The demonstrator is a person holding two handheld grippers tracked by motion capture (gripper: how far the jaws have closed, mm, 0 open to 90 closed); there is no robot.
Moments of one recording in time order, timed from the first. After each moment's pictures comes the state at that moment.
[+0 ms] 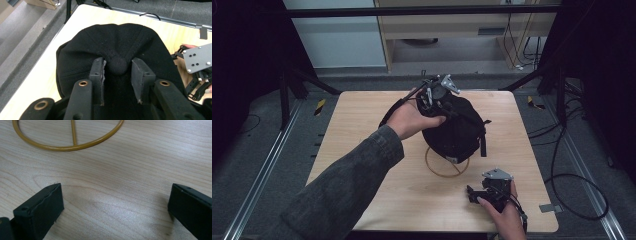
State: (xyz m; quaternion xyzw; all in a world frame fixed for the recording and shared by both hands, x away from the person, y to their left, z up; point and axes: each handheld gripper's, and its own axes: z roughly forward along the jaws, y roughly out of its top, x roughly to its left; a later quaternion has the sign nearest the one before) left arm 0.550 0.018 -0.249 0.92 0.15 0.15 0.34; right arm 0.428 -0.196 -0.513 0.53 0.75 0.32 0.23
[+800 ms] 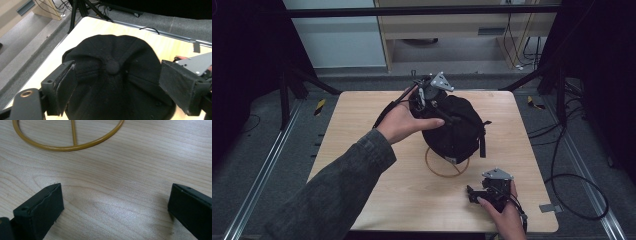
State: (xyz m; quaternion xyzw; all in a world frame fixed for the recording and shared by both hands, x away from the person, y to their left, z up) left arm 0.534 0.033 -0.238 0.90 0.16 0.16 0.38; right arm 0.428 -0.196 -0.513 0.53 0.75 0.32 0.23
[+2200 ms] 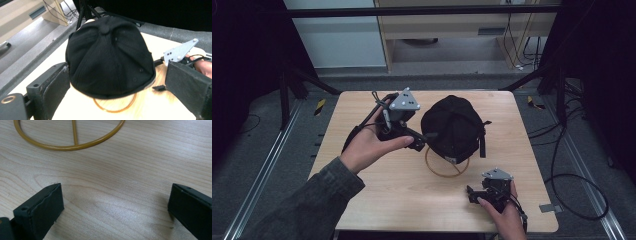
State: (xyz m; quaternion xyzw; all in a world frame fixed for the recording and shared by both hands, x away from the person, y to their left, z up) left arm 0.481 0.102 -0.247 0.87 0.19 0.17 0.42; right arm 0.427 -0.196 -0.513 0.52 0.75 0.32 0.23
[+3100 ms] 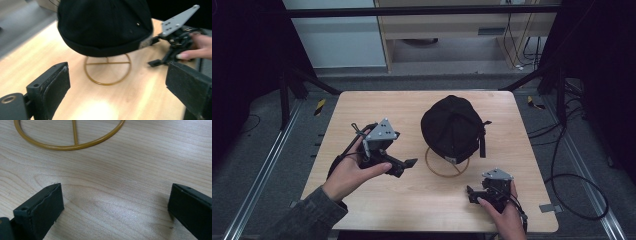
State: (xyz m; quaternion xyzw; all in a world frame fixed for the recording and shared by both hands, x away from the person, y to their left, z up) left arm 0.454 0.147 -0.307 0.86 0.22 0.14 0.43; right arm 0.427 -0.196 -0.513 0.53 0.75 0.32 0.23
